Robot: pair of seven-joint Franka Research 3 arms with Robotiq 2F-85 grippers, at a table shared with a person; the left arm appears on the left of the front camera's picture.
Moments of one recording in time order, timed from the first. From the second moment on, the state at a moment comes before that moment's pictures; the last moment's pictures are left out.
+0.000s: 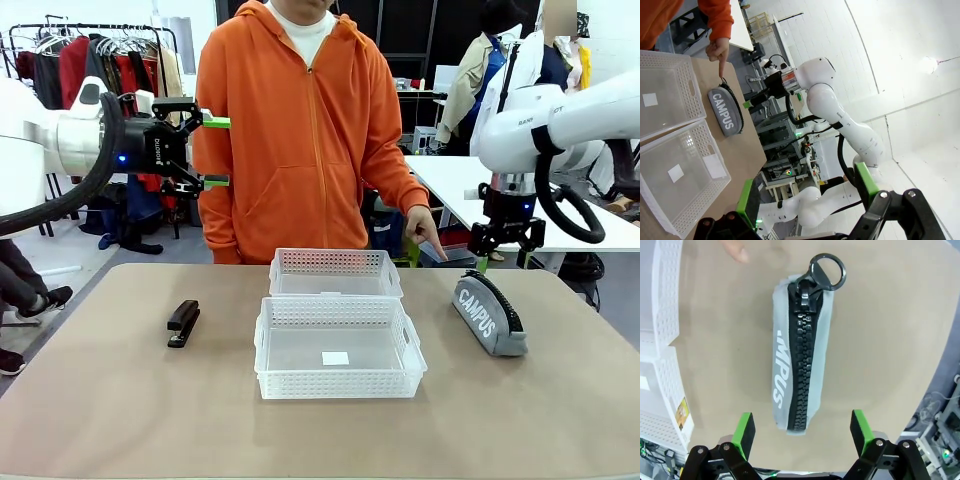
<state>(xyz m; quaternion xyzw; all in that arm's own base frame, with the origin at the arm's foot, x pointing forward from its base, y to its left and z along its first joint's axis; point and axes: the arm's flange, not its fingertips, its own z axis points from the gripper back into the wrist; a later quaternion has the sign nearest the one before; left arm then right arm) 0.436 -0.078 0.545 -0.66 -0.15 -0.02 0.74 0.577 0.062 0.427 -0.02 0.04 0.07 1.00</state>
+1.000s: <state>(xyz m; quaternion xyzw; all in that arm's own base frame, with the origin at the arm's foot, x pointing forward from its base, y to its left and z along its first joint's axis) 0.436 -0.078 0.545 -0.66 -0.15 -0.02 0.74 0.581 0.059 0.363 -0.01 0.01 0.01 1.00</state>
